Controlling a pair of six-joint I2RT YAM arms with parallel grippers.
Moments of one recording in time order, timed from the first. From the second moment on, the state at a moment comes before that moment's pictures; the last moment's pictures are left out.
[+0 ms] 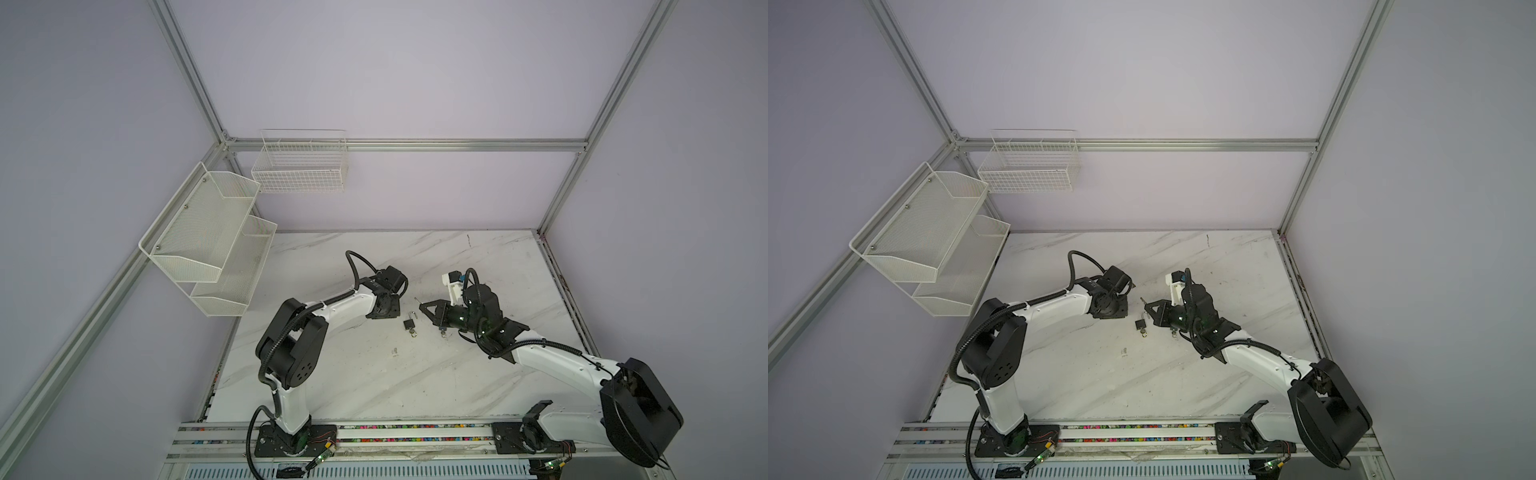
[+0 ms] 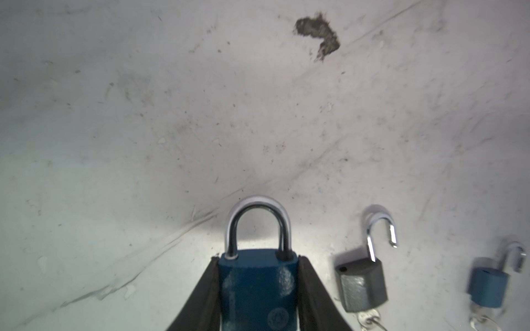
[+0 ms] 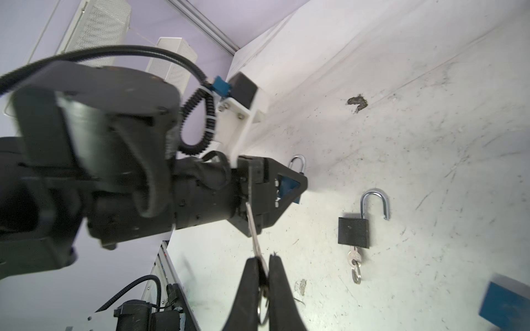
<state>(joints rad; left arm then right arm) -0.62 1.81 1.29 -0.62 -0.18 -0.69 0.63 1.29 0.68 0.18 -0.33 0.76</state>
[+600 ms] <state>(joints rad) -0.62 1.46 1.23 -0.62 -0.27 -0.96 0.88 1.49 0.75 0.29 -0.09 0.88</state>
